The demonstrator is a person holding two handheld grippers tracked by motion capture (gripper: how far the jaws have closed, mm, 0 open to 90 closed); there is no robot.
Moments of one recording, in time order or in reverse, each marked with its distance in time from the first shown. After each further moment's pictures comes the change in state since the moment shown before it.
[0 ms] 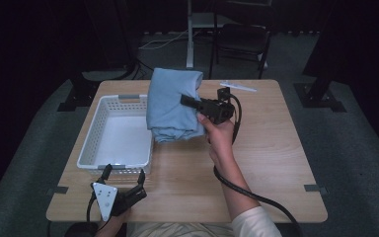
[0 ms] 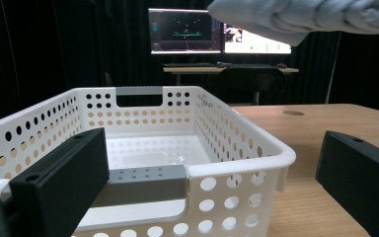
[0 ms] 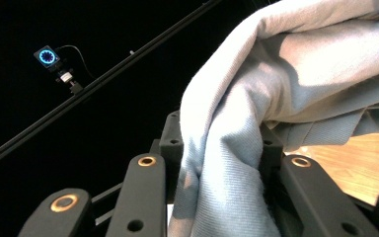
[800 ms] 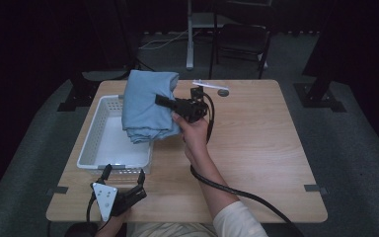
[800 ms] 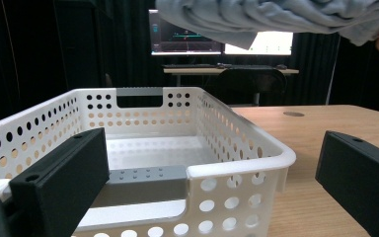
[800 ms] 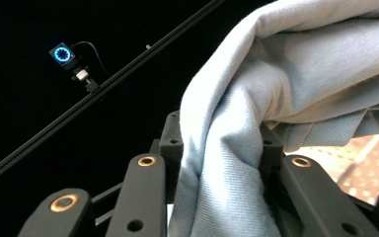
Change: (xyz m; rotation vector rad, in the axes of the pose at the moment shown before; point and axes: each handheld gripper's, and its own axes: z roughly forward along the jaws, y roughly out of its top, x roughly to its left) left arm 0.000 0.000 -0.001 -0.008 0.001 -0.002; right arm 0.014 -0.011 0.063 0.024 0.073 0.037
